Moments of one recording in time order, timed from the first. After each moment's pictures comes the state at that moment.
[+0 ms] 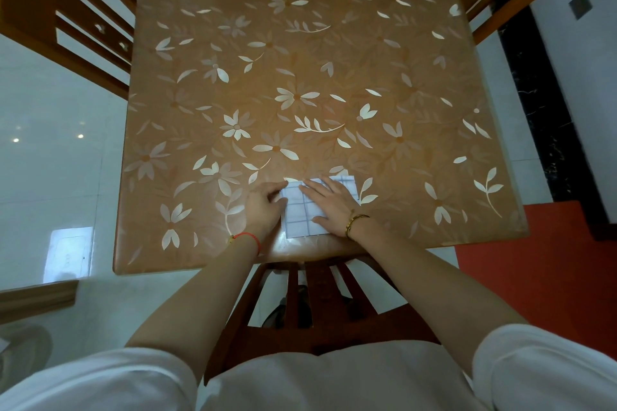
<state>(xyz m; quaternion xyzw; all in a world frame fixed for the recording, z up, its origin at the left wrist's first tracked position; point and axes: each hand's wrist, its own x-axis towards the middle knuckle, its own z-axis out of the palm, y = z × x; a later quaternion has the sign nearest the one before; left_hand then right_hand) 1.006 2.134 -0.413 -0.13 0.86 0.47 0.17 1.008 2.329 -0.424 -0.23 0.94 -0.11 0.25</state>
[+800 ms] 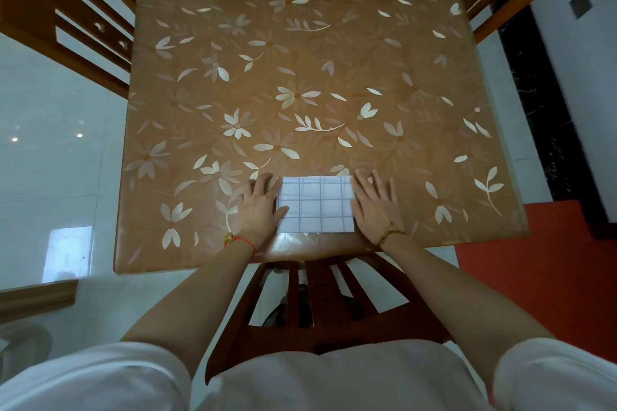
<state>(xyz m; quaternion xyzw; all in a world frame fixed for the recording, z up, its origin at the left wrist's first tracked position) 1.010 2.117 -0.418 0.08 0.97 0.11 0.18 1.038 2.388 -0.427 -0.05 0.98 -0.03 0.17</state>
